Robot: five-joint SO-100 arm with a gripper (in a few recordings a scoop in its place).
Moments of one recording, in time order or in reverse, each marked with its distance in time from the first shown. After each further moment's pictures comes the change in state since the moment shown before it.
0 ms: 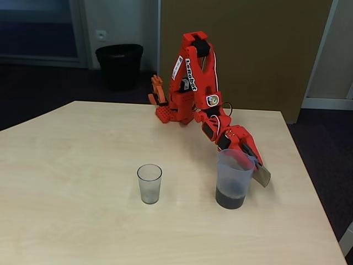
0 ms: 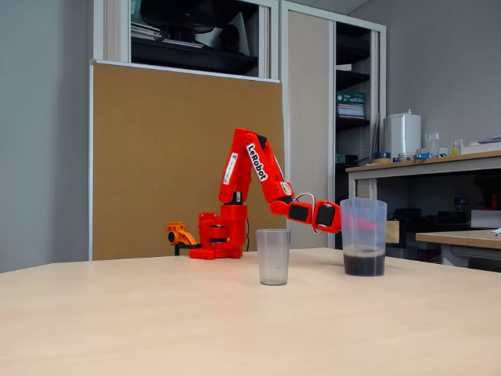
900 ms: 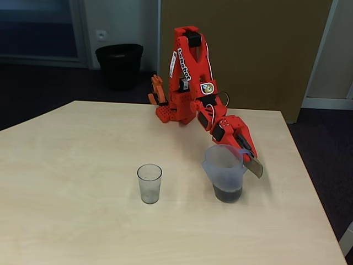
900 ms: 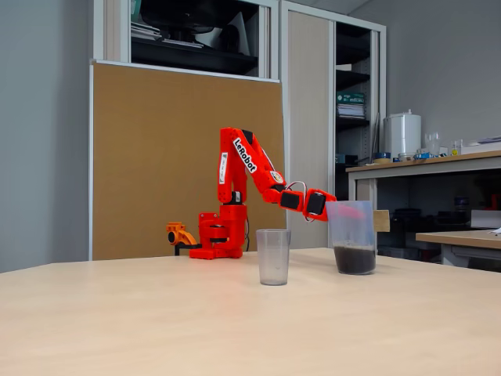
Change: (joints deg) arm 2.5 16.4 5.8 11.4 1.2
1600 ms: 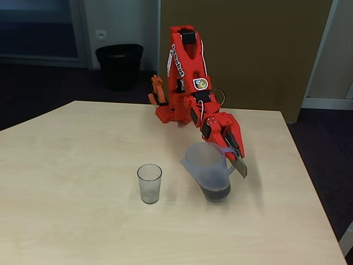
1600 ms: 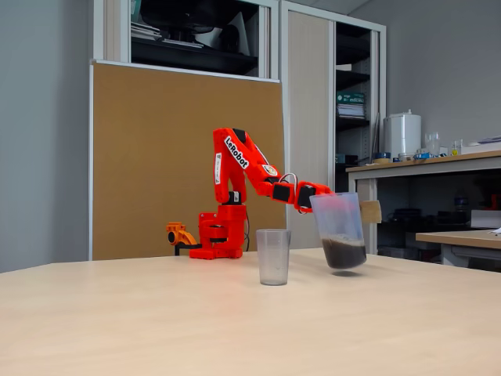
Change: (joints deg) arm 6.7 6.3 0.0 5.2 5.9
